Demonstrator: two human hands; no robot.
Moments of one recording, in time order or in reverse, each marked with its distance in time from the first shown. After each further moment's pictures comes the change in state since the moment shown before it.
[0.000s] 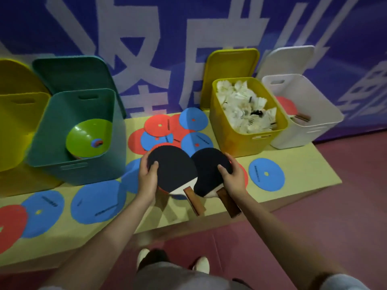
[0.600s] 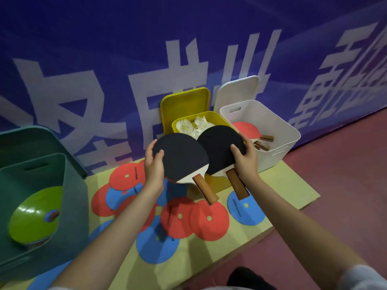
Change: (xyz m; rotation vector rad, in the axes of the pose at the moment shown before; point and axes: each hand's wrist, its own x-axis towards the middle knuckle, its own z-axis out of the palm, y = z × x) left_hand 0.074 0.121 0.179 -0.251 -0.208 0.099; right_hand 0.144 -0.056 -0.126 0.177 0.408 -0.173
